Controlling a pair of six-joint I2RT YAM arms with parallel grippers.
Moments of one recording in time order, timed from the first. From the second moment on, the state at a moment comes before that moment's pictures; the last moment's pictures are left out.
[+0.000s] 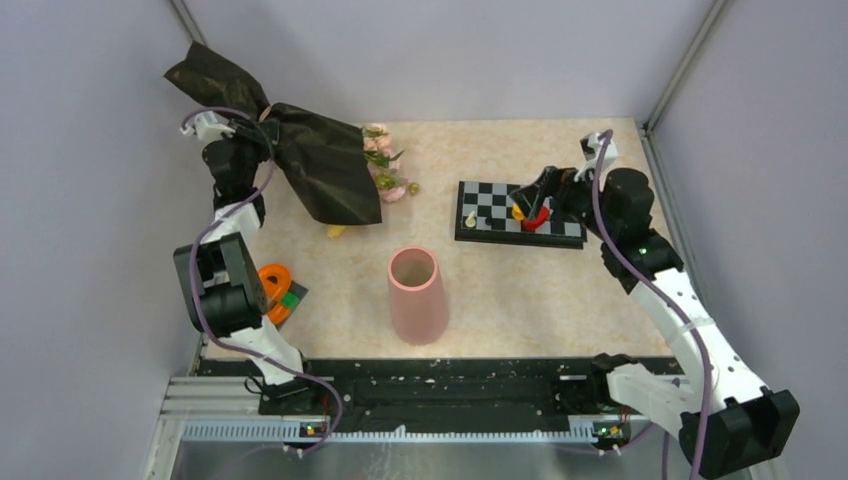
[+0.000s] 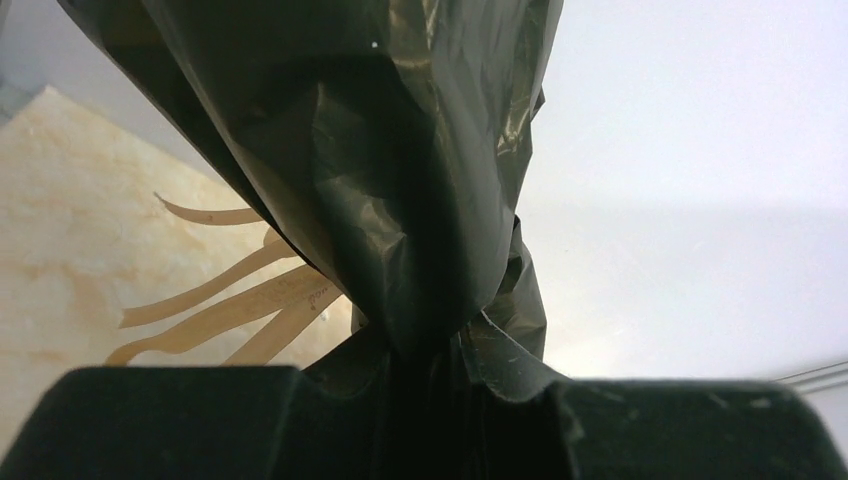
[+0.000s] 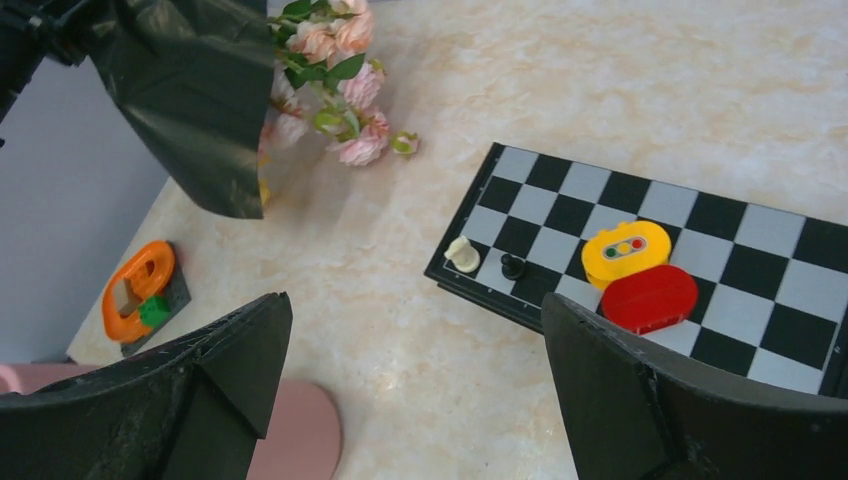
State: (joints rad) left arm 0.30 1.76 1.14 0.71 0.32 -0.88; right arm 0.27 0.98 0.95 -0.21 -0.24 0.35
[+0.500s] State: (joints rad) left arm 0.30 1.43 1.15 0.60 0.31 -0.53; right arm 0.31 0.83 0.94 -0.16 -0.28 0.28
